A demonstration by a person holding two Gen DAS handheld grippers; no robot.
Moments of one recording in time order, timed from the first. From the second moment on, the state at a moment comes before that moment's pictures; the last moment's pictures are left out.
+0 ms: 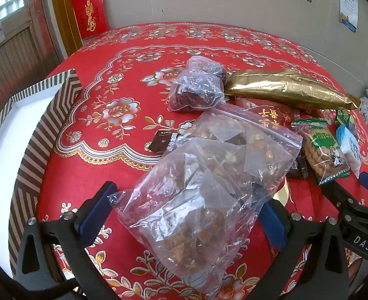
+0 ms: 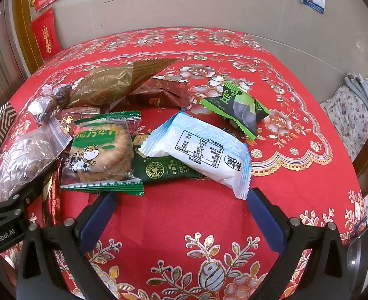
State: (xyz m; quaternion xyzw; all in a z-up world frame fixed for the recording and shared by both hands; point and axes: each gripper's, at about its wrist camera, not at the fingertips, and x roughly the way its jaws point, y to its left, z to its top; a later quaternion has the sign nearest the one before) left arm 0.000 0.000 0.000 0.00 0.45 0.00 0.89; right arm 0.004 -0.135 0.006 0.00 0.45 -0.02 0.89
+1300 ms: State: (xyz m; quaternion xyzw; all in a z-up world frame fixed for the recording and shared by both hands) left arm -0.075 0.053 0.057 -0.03 0.35 -0.06 0.93; right arm -0.092 -0.111 0.065 0.02 0.36 0.05 0.93
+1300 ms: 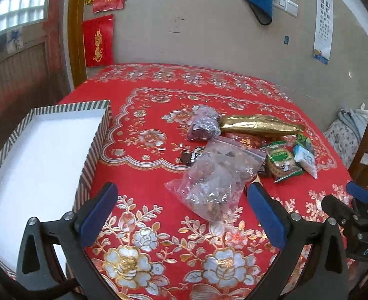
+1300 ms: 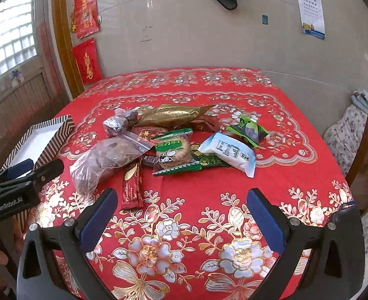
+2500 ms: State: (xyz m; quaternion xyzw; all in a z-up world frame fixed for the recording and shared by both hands) left arm -0.050 0.024 0.039 0.03 0.38 -0.10 0.92; right arm -0.084 -0.111 0.057 0.01 0.38 0.06 0.92
